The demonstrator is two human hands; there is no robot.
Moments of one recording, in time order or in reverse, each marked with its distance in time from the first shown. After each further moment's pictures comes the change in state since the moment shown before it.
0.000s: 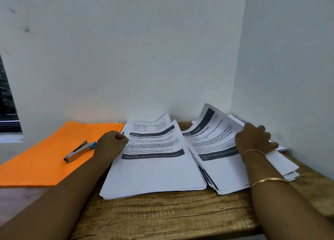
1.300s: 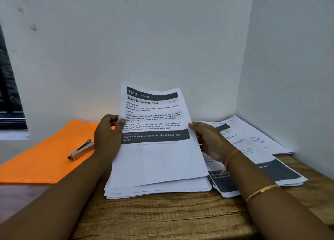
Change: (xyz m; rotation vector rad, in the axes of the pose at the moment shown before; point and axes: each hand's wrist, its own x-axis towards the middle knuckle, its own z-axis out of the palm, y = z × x) left_hand -0.001 0.013 -0.008 -0.394 0.276 0.176; right_hand -0.056 -0.067 0.001 1.210 -1.008 -0.186
